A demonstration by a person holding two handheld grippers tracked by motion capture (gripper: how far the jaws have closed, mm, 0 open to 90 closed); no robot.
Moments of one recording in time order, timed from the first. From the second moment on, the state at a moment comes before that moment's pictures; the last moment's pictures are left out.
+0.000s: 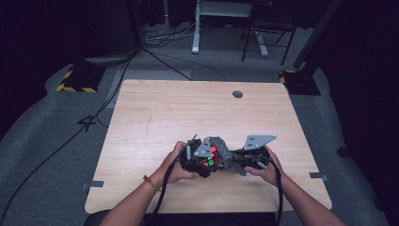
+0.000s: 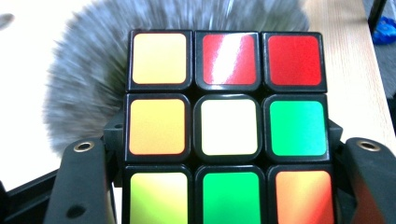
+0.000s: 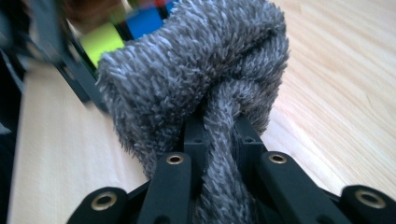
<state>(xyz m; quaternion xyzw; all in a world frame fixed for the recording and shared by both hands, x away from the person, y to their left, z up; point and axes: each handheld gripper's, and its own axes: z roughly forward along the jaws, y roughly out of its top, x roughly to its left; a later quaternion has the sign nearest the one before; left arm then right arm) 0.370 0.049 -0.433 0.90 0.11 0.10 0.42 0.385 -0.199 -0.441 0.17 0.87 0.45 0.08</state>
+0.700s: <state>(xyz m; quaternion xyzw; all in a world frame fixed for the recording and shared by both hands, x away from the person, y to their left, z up) 0.368 0.037 -0.445 0.91 0.10 0.10 0.38 0.379 -0.195 -0.427 0.16 0.86 0.48 0.10</state>
